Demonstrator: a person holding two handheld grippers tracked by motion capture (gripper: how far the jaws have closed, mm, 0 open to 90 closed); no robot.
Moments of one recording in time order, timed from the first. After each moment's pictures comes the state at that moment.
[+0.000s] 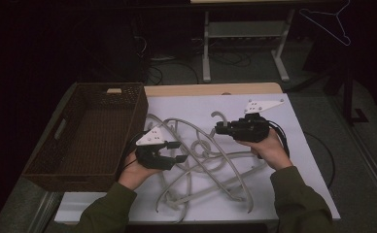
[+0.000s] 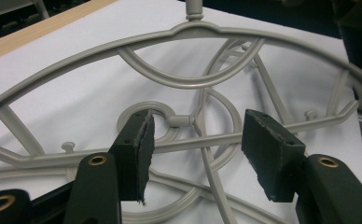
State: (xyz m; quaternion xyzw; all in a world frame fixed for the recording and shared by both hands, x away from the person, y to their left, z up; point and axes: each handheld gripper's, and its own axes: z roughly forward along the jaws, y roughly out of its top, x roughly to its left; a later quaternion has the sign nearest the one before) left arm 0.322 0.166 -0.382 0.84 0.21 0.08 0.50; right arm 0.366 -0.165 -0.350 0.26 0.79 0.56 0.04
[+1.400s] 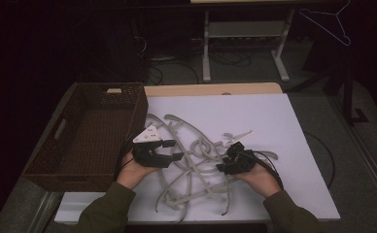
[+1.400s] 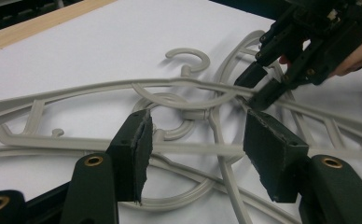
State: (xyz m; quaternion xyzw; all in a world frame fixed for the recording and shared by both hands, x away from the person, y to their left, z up) left arm 0.325 0.172 -0.385 0.83 0.25 0.08 0.49; right arm 0.322 -0.128 -0.422 0.41 0.86 0.30 0.04
